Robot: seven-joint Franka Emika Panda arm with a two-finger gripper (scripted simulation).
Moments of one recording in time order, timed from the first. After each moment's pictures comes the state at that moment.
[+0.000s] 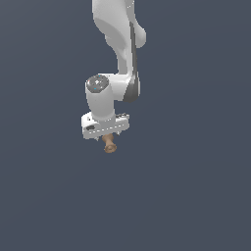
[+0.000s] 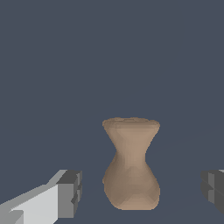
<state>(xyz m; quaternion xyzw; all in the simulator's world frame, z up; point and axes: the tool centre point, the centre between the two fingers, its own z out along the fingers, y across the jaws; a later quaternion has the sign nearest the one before) -0.033 -0.083 0.104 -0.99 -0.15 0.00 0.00</state>
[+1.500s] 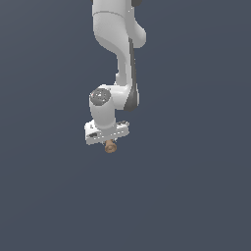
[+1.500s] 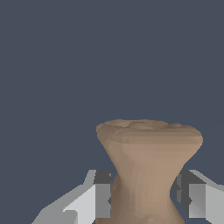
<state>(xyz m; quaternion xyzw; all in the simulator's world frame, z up) -0.033 -0.083 0.055 -0.99 -0.15 0.00 0.00</state>
